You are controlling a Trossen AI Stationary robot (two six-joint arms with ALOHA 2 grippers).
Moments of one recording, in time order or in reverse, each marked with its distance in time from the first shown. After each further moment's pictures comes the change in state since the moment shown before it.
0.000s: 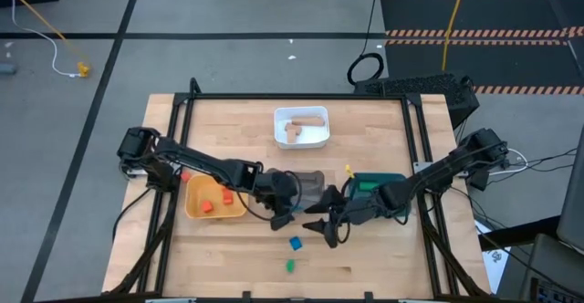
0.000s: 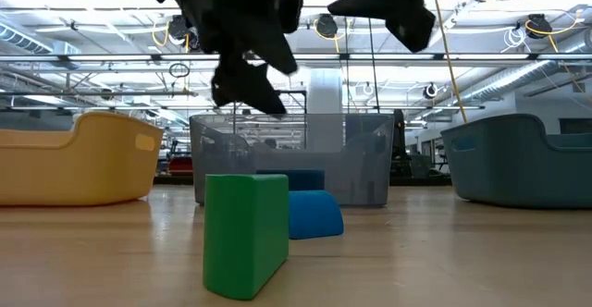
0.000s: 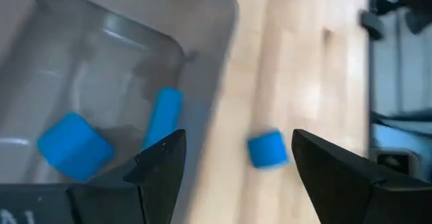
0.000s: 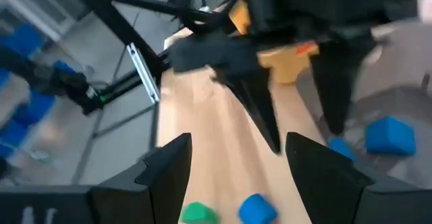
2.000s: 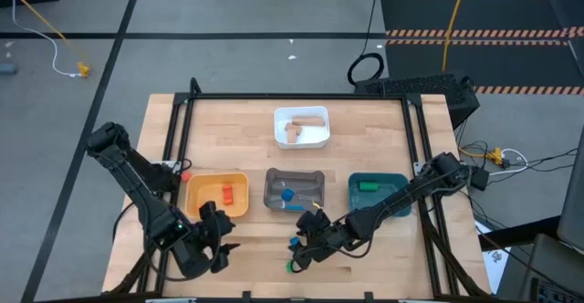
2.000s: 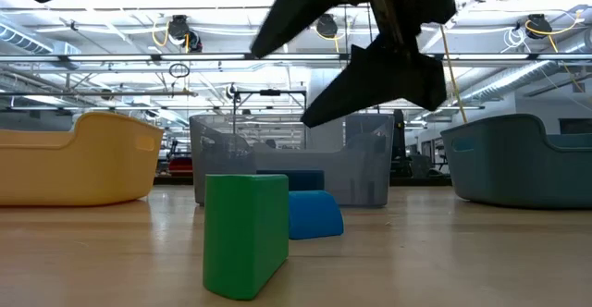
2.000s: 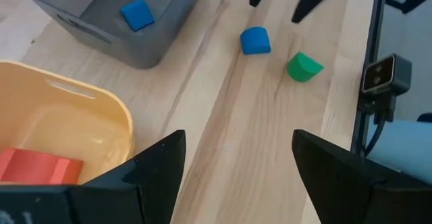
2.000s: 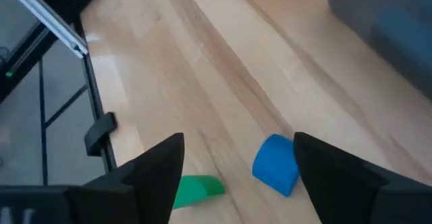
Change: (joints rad) left arm -0.682 -0.276 0.000 -0.555 -0.705 -0.600; right arm 0.072 0.415 0.390 -0.369 0.016 0.388
